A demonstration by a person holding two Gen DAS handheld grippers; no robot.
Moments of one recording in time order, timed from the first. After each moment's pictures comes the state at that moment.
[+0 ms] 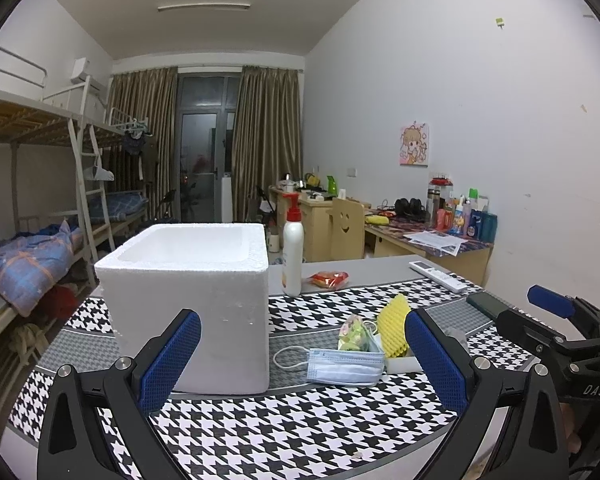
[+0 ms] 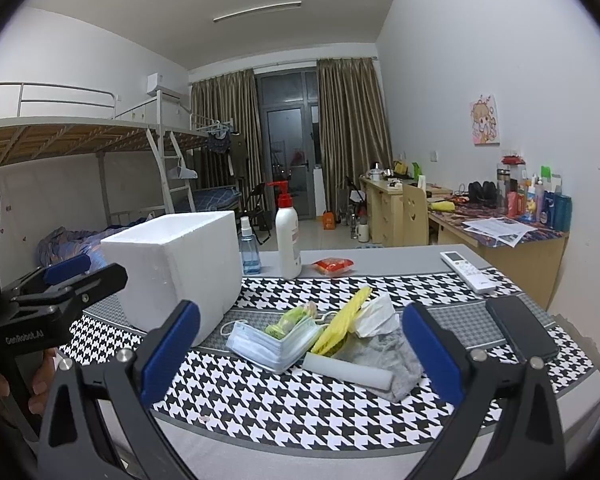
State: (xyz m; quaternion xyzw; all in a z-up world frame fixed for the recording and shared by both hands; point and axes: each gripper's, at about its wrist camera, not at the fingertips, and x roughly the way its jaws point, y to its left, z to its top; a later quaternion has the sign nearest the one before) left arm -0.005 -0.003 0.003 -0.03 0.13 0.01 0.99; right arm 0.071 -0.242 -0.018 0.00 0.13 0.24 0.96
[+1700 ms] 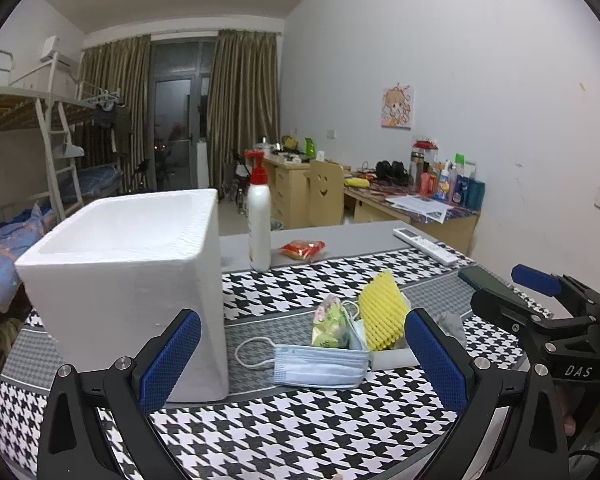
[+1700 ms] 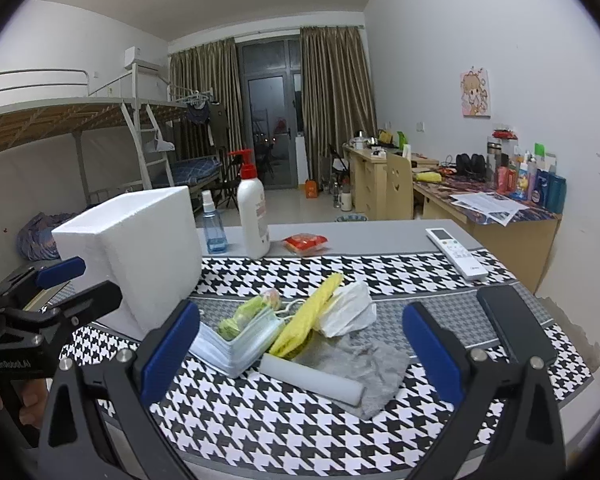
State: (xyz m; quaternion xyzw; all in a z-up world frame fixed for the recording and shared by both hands) left arm 0.059 -0.020 -0.011 -0.02 0.20 -0.04 0.98; right arm 0.132 -0.248 -0.025 -0.01 0.20 0.20 0.96
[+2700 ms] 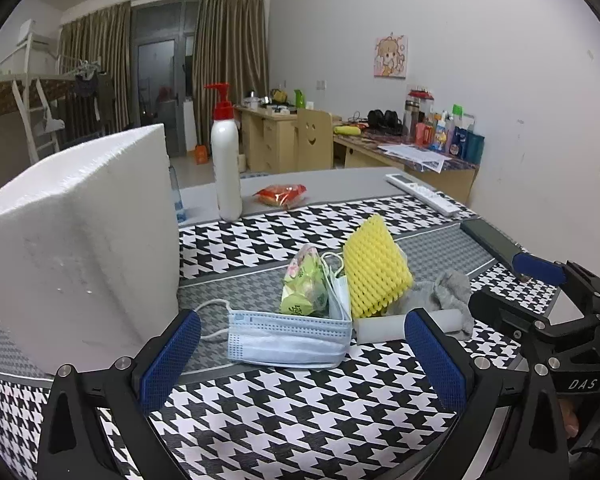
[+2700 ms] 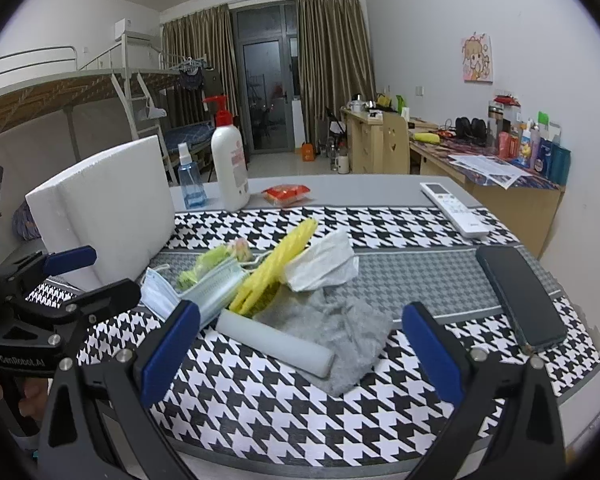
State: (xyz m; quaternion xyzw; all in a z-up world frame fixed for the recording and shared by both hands) left arm 0.102 -0.050 -0.047 -0.01 0.29 -0.05 0.96; right arm 0.161 -0.266 -0.061 -0.02 0.27 0.20 0.94
